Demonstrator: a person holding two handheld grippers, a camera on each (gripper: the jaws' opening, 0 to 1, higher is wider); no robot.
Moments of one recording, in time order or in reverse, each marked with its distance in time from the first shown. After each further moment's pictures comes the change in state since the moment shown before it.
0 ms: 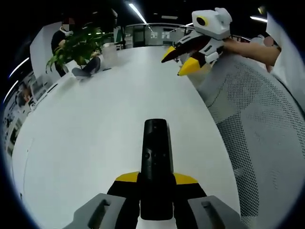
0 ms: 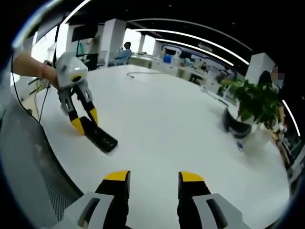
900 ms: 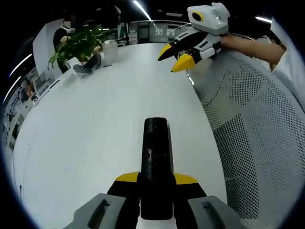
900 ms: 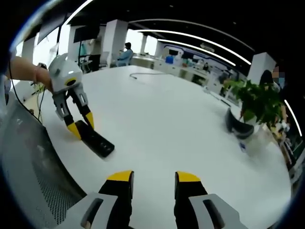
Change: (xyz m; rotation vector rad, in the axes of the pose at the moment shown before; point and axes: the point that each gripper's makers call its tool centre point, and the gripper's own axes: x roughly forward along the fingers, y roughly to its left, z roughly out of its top) left arm -0.003 -0.022 -0.005 -0.034 0.037 0.032; right arm 0.000 0.004 0.002 0.002 -0.012 0.020
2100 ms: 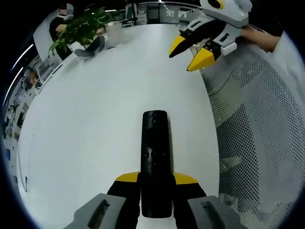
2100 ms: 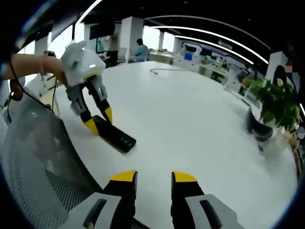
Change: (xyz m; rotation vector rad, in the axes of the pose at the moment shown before) left arm 0.002 -0.005 0.000 -0.063 0.202 0.057; right arm 0.005 0.033 -0.009 -0.045 0.043 0.177
